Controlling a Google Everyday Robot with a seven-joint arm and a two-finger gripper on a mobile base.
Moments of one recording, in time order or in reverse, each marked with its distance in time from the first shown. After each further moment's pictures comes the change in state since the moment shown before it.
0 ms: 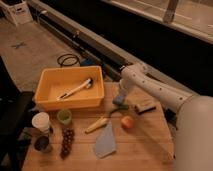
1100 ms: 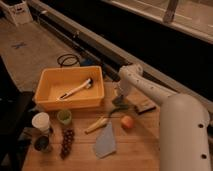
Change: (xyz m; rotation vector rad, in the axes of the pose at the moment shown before) arm 0.005 -0.006 0.035 -0.011 0.093 0.045
